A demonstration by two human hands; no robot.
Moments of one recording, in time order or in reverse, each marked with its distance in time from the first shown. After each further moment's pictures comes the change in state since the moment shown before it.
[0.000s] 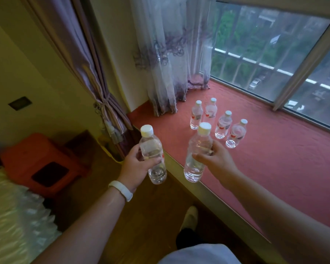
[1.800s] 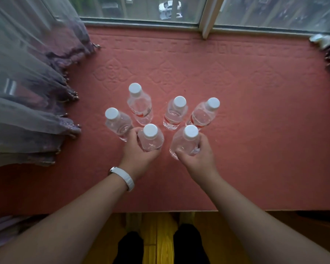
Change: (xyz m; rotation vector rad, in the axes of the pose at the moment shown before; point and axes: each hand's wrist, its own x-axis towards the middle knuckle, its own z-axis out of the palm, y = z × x) left_hand 0.410 -0.167 0.252 0.371 -0.699 0.073; right_hand 0.283 0.171 -0.049 0.016 0.903 0.212
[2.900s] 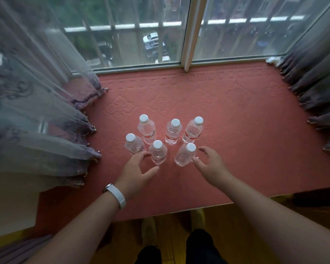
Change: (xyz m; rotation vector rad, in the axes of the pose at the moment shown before) left_hand -0.055 0.091 -0.091 0.350 -0.342 0.090; right_hand -0.035 -0.042 -0.051 -0.442 -0.079 0.053
